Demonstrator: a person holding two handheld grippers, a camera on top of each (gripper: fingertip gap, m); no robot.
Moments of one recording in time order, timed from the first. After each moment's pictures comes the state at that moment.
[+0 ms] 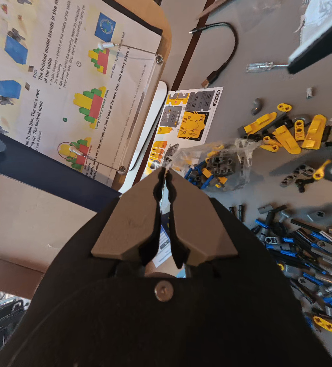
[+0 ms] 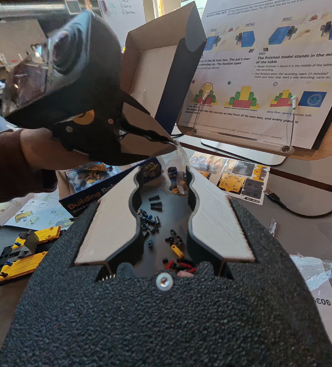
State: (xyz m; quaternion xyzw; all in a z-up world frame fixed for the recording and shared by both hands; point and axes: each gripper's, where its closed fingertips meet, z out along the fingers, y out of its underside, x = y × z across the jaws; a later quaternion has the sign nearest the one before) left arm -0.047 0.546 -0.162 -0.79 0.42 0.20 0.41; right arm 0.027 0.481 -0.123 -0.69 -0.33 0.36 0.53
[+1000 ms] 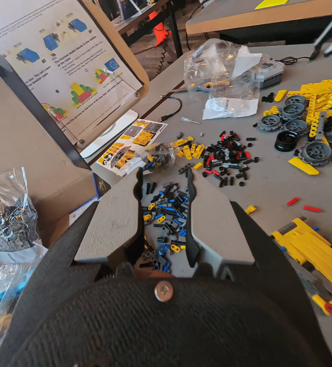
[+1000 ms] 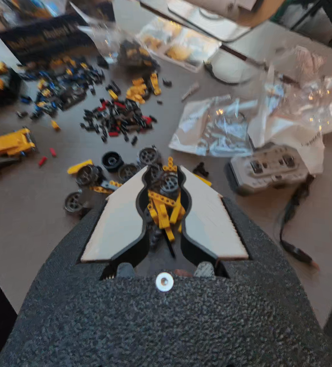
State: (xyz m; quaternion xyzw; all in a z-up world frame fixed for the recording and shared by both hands) left arm -0.015 0.391 -0.151 -0.78 0.28 0.02 0.56; right arm 0.262 0.458 -0.193 -0.77 -0.45 0.24 0.39
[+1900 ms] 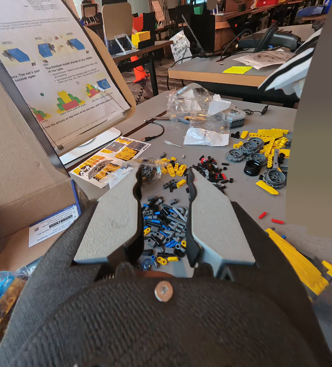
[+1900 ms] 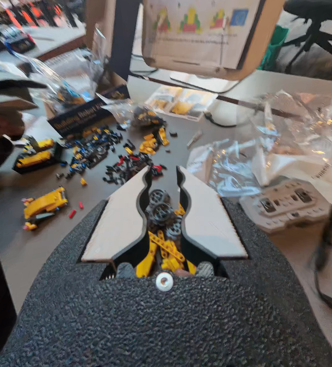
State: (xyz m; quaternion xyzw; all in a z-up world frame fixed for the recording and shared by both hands) left arm -0.020 0.387 -0.139 -0.75 0.24 -0.12 0.60; right arm 0.239 0.481 -0.159 -0.75 -0.37 0.33 0.43
